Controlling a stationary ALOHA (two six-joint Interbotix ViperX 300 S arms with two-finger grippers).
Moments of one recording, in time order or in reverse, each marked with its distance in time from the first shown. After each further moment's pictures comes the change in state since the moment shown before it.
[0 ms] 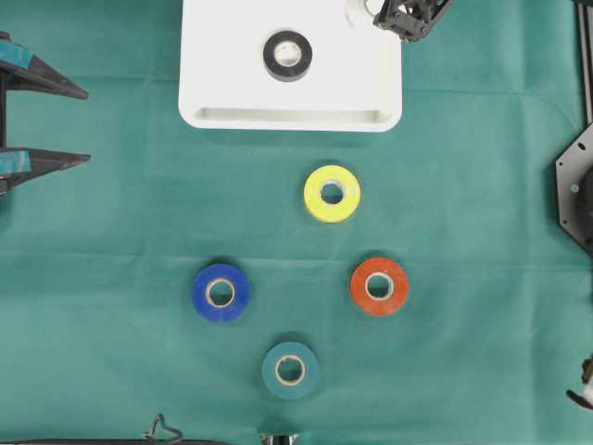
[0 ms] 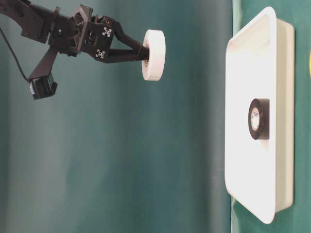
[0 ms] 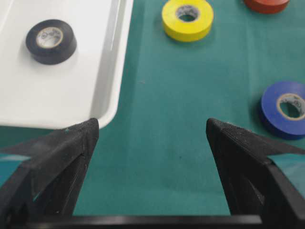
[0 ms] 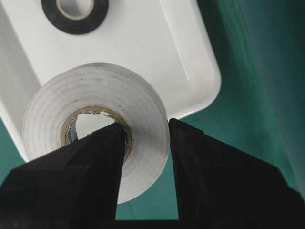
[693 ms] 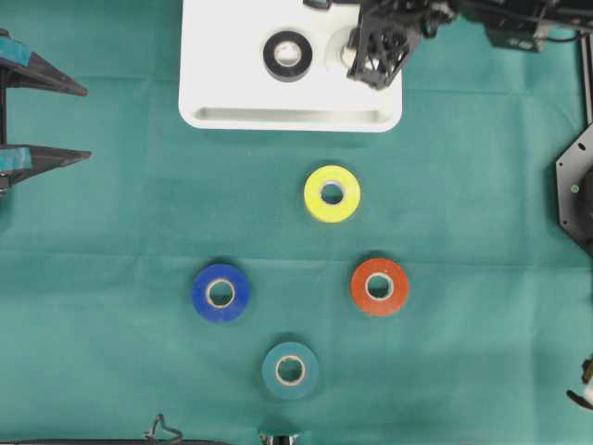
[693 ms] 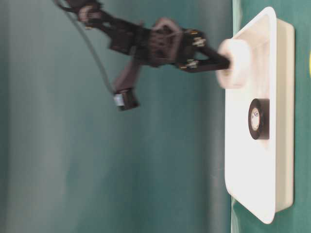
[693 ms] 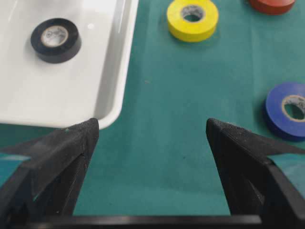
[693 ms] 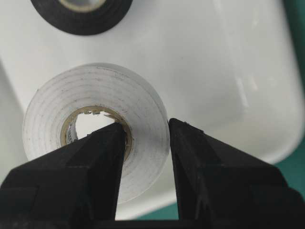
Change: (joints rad) left arm 0.014 0.000 0.000 0.000 0.002 0.000; right arm -0.002 0.212 0.222 0.000 -0.410 0.008
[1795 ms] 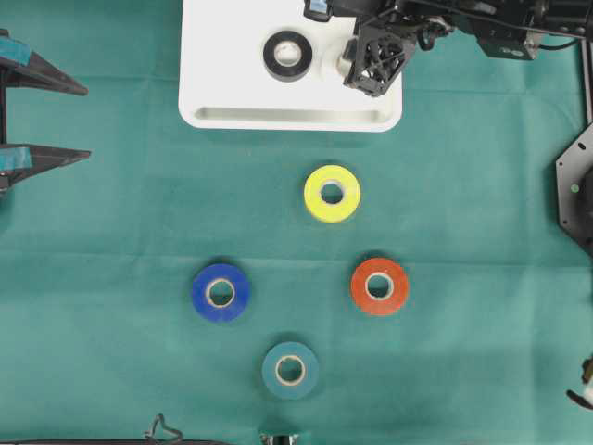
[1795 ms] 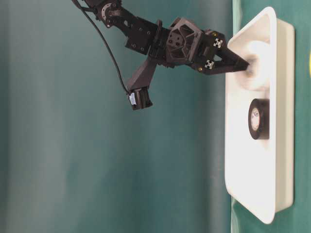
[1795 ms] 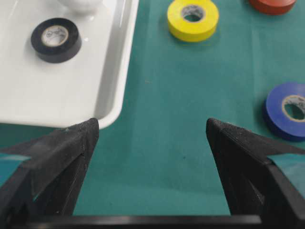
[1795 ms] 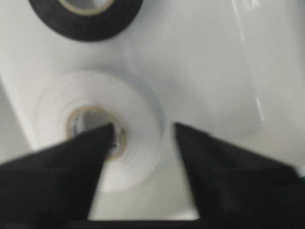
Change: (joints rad) left arm 0.000 0.000 0.000 0.002 0.000 -0.002; right arm 0.000 0.017 0.028 0.000 -0.072 0.008
